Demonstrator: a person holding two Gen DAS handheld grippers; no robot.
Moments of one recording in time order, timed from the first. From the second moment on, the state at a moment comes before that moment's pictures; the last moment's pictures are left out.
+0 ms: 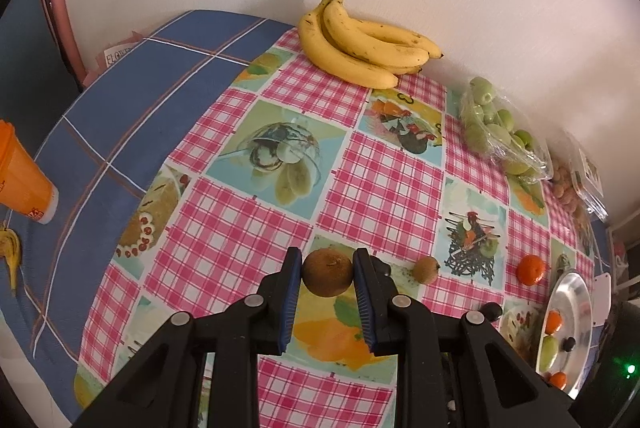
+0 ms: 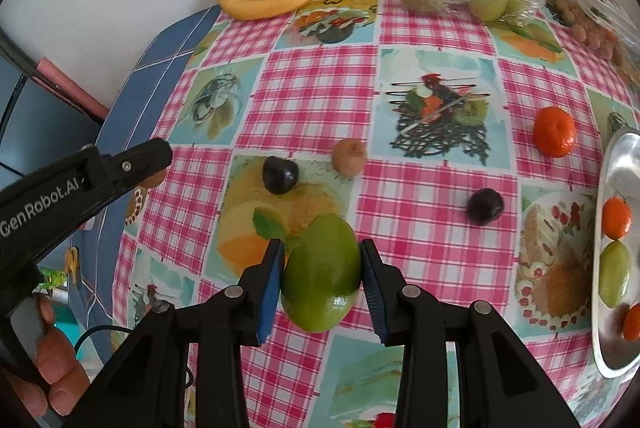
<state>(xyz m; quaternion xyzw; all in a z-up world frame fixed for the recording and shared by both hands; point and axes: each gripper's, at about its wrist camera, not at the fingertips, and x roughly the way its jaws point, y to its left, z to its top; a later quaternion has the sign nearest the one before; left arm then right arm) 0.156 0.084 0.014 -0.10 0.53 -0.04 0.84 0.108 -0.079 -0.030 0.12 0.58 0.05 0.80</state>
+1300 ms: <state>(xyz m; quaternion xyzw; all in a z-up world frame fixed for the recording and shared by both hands) 0.092 -0.128 0.031 0.05 0.52 -0.17 0.84 0.043 -0.322 0.003 0.29 0.51 -0.13 0.80</state>
